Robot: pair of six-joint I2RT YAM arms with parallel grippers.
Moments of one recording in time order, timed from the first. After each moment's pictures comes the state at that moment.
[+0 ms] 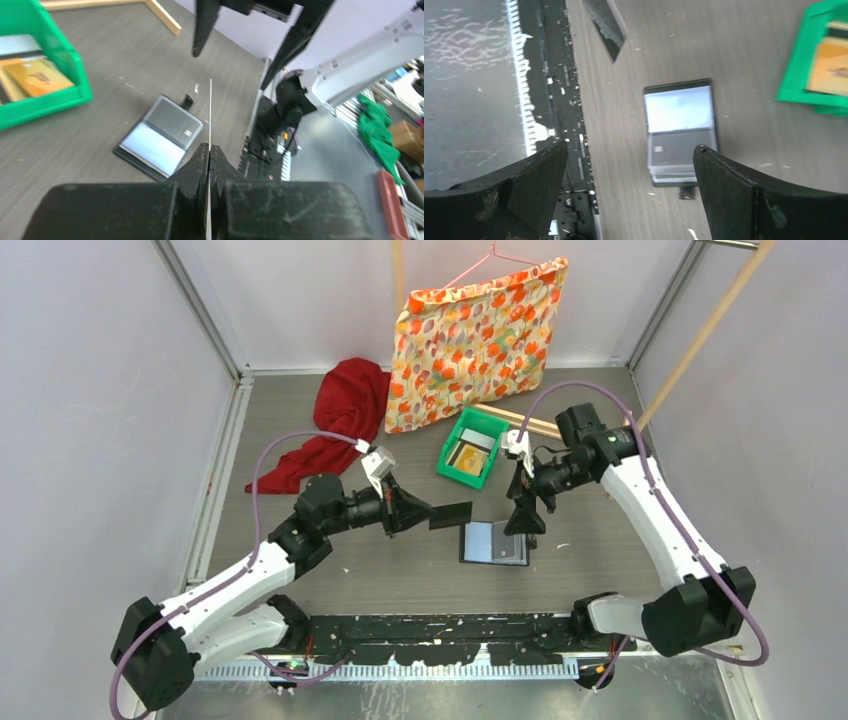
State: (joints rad) left arm -0.69 0.94 0.58 0.31 0.52 -0.42; right arm 0.24 1.26 1.27 -1.24 -0.87 -0.88
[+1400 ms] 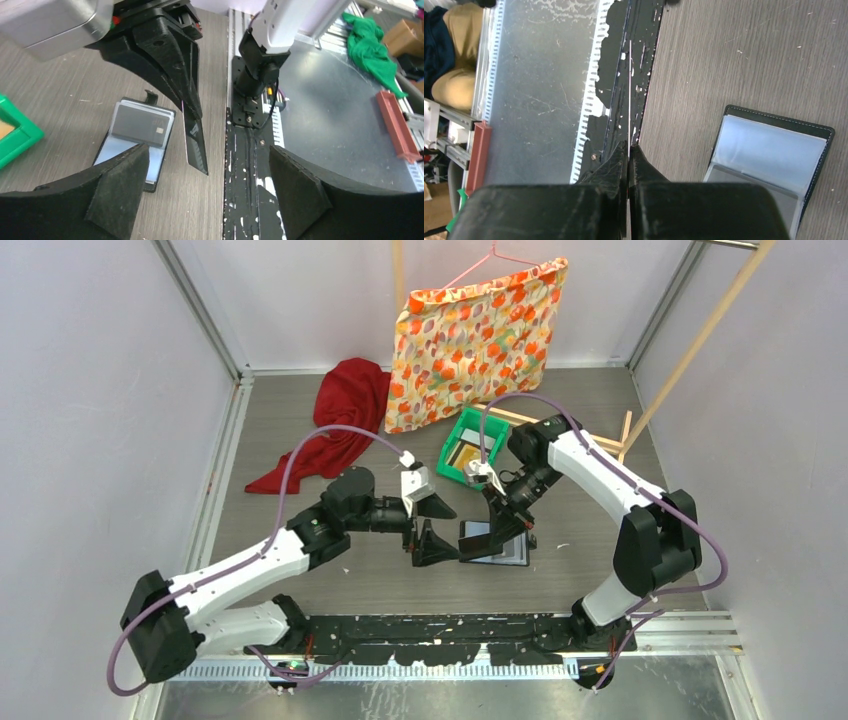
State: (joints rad) left arm -0.87 1.05 0.73 0.16 0.65 -0.16; right arm 0.42 1.58 1.29 -1.53 -1.00 -1.24
